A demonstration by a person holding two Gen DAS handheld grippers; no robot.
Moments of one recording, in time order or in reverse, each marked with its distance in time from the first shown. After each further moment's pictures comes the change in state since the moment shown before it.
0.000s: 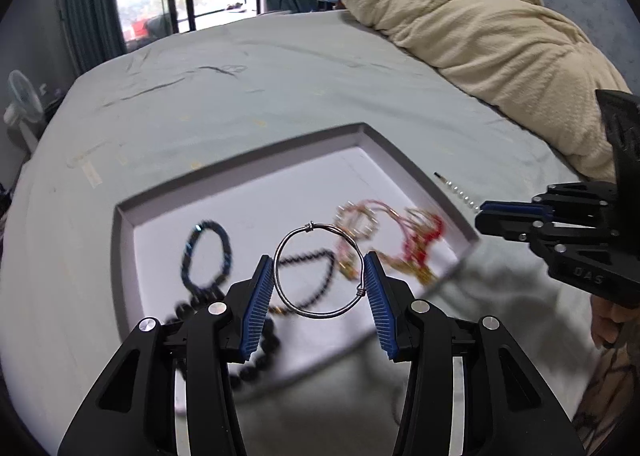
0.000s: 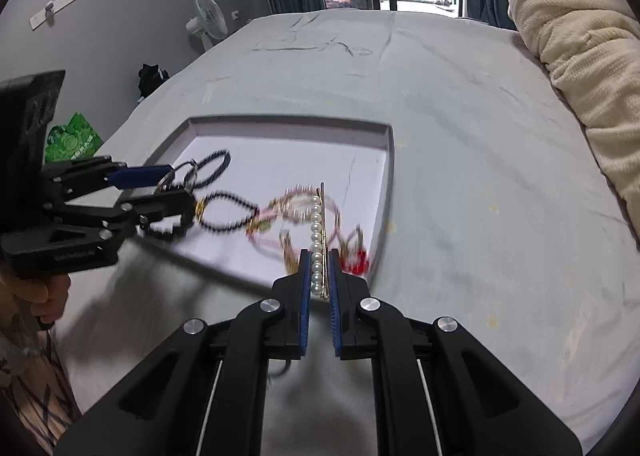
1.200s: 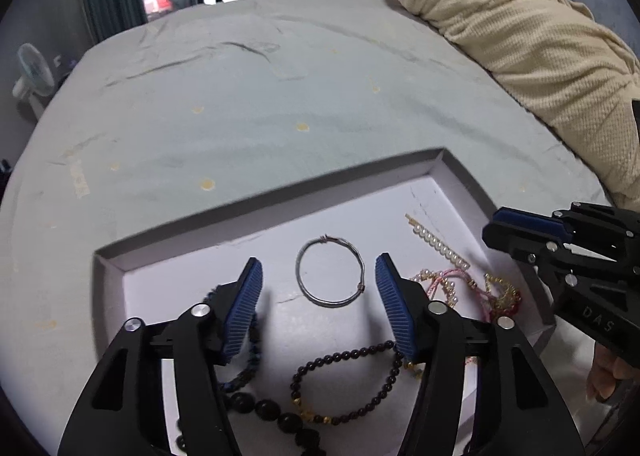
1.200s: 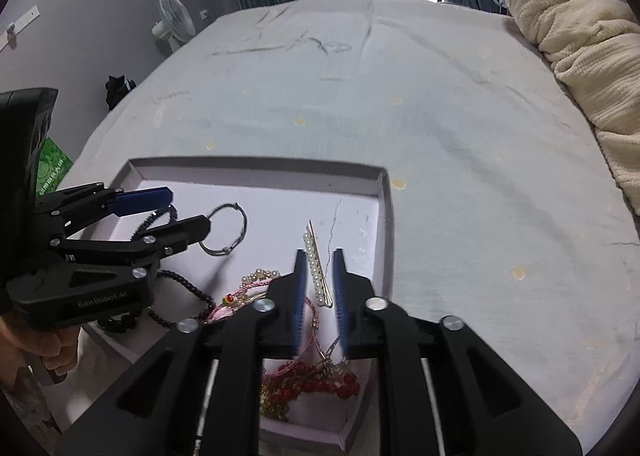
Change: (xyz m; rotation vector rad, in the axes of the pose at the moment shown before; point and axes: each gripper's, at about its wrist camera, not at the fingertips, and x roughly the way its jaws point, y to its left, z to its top) left arm 0.065 0.038 0.045 -0.090 0.060 0.062; right arm 0.069 -0.016 0.056 0.071 0.025 -0.062
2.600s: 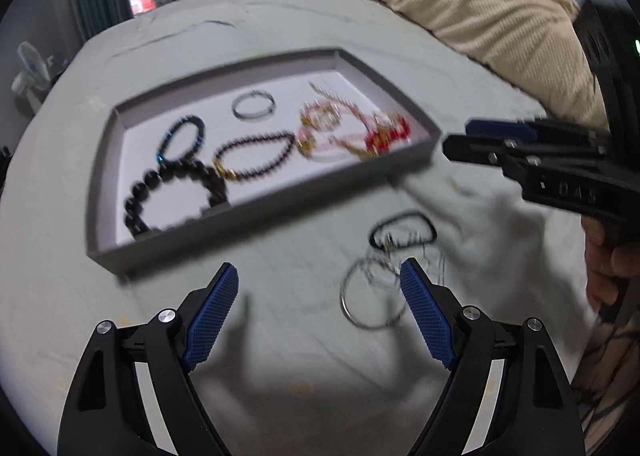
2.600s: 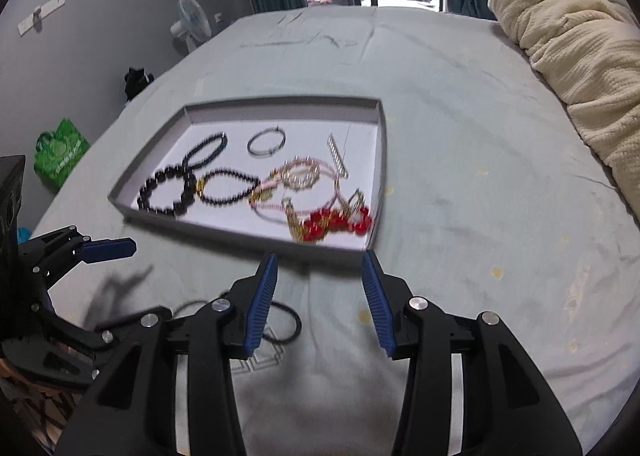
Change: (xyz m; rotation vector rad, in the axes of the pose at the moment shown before) left arm -0.078 -0.065 -0.151 0.076 0.037 -0.046; right arm -0.077 0.018 -0.102 -0.037 -0.018 0.005
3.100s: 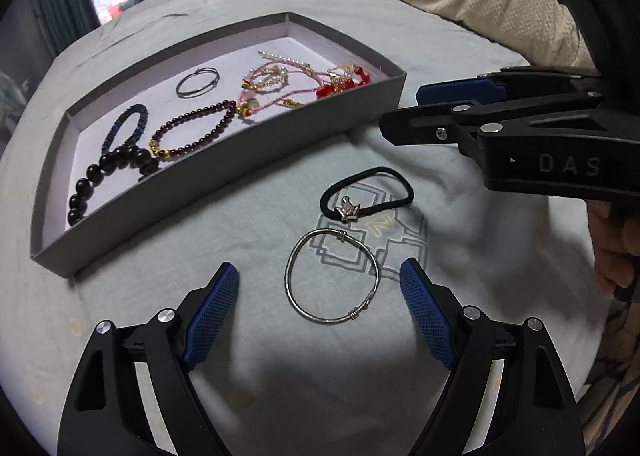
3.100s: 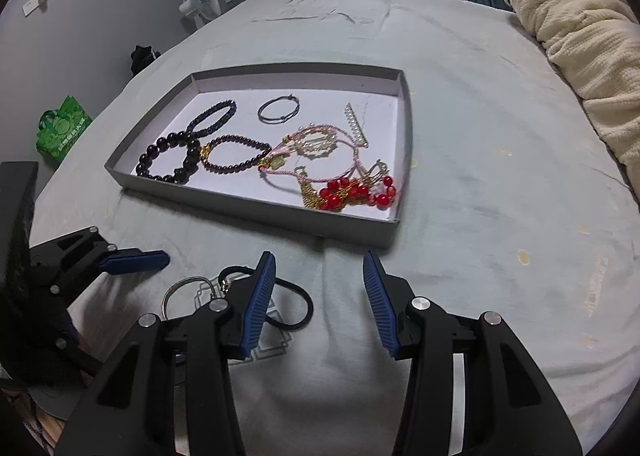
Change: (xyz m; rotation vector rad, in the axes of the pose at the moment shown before) left arm 0.030 -0.029 -0.012 0.105 0.042 -0.022; right arm 0.020 0.011 -0.011 -0.035 0.057 0.019
